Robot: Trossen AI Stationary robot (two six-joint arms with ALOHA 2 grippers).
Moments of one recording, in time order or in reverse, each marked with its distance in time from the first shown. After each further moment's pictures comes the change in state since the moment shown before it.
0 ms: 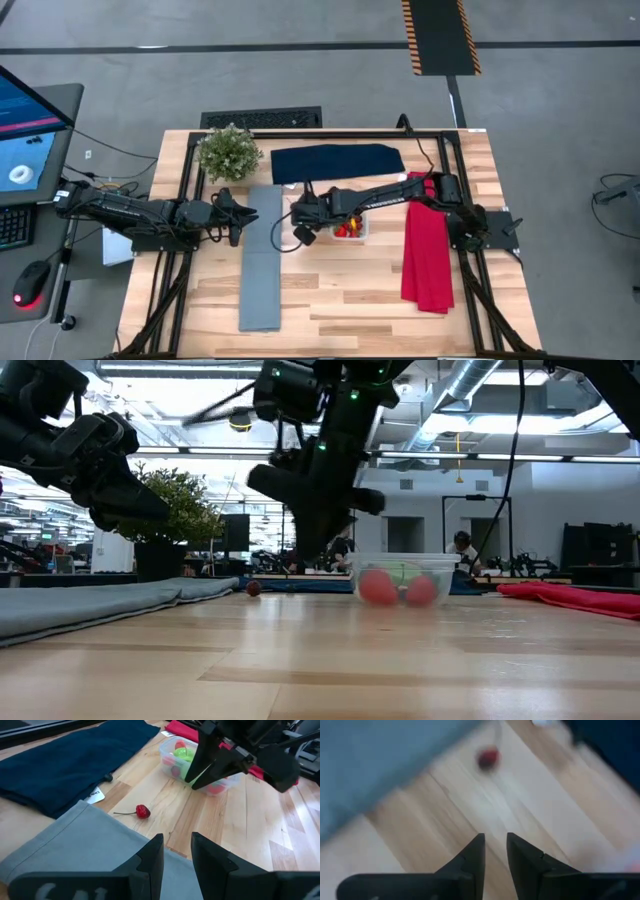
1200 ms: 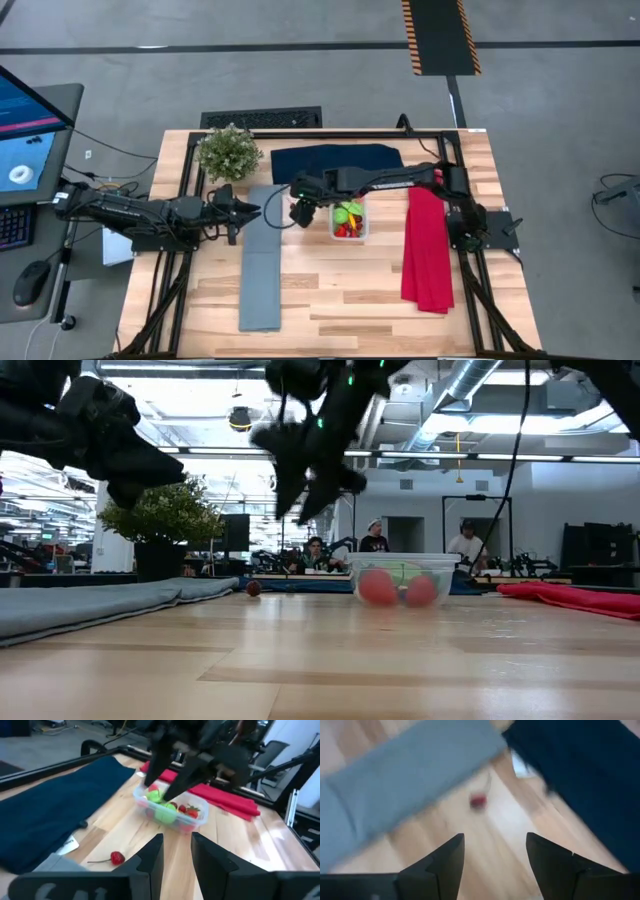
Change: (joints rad) left arm 0.032 0.004 0.001 0.222 0.076 0.099; right arm -0.088 -0.094 0.037 0.008 -0.082 -0.170
